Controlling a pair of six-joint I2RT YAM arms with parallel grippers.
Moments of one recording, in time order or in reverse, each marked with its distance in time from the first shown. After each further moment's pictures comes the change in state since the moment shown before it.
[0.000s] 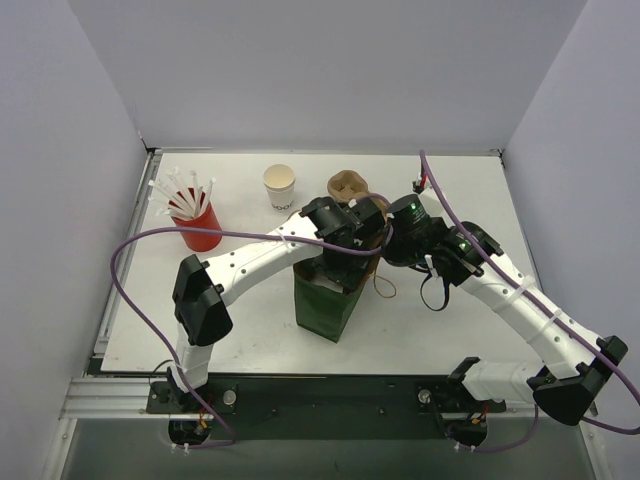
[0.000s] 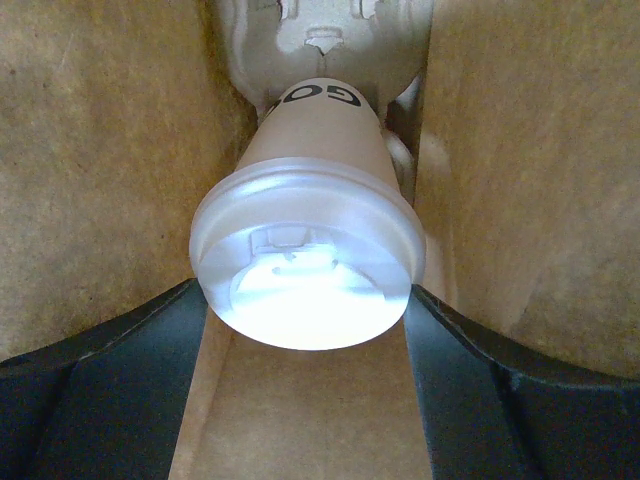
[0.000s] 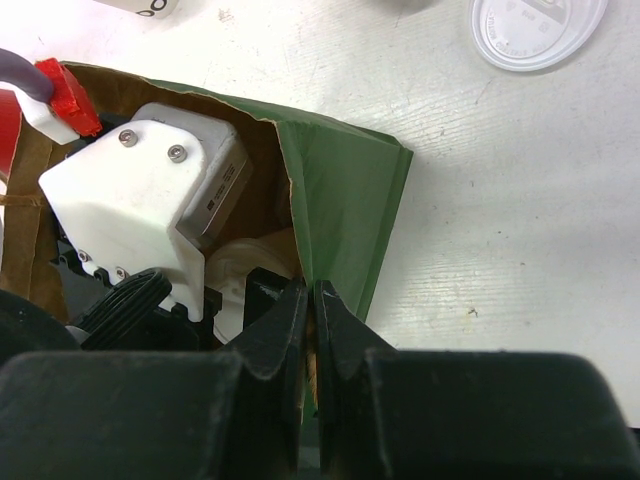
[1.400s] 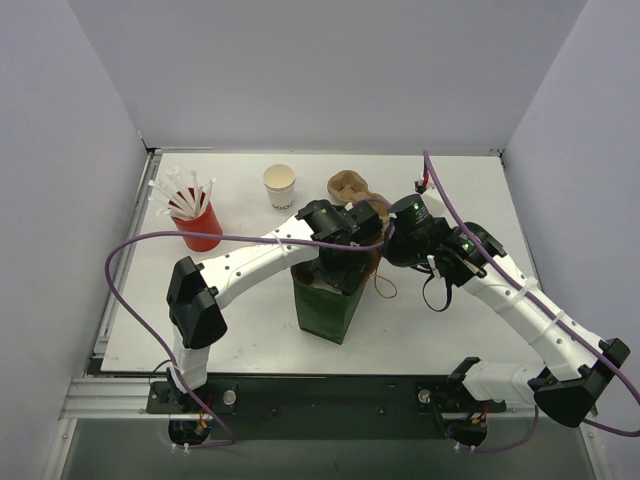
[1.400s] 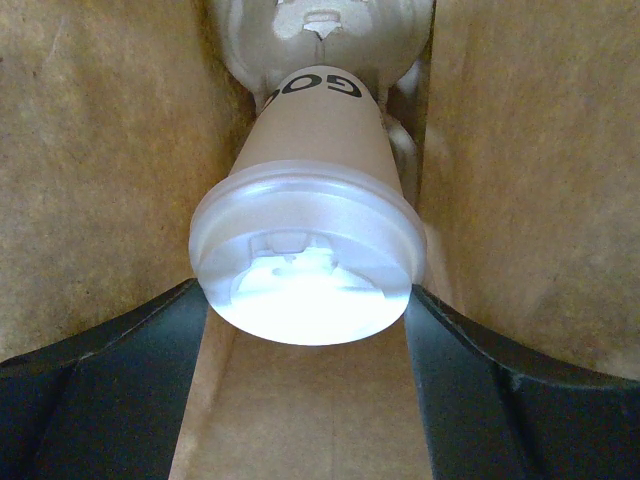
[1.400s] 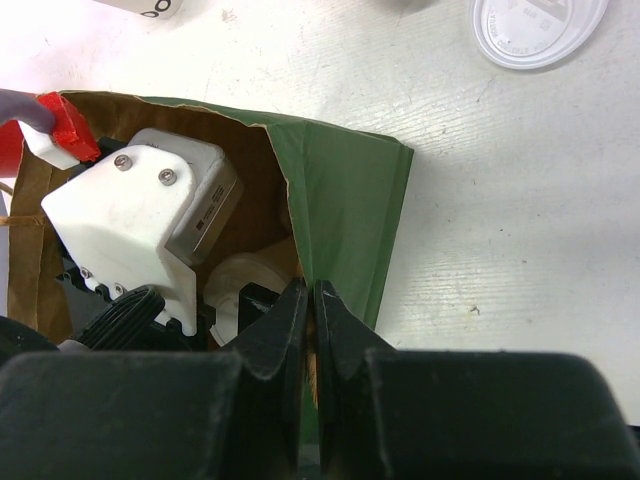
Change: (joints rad) left arm -0.005 -0.040 -0.052 0.008 0.028 -0.035; right arm -0.007 -0.011 0.000 -0.004 -0.008 0.003
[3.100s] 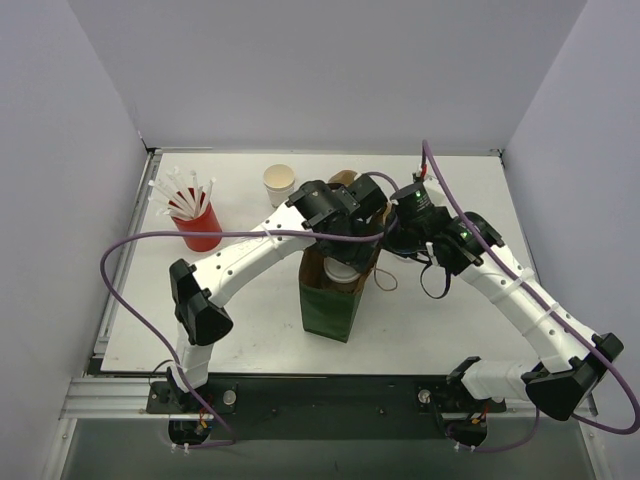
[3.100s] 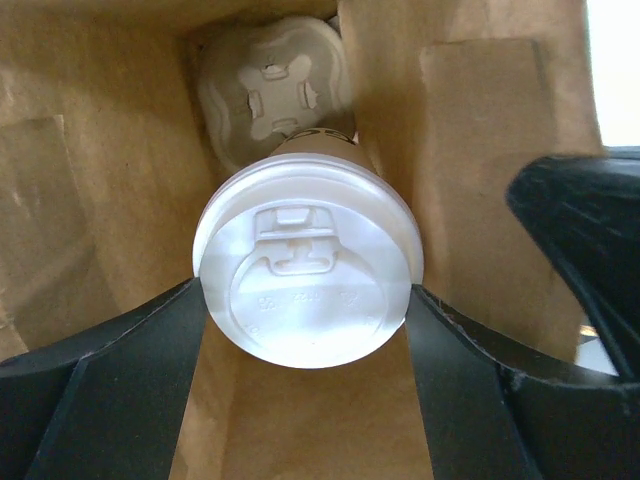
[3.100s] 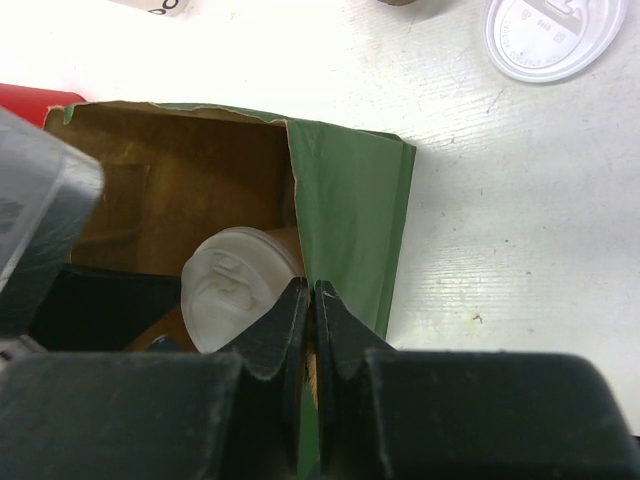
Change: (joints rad) left arm 0.010 0.040 0.281 -0.018 -0.011 0.049; right arm -0.063 0.048 0.048 0.008 -0.082 -0.060
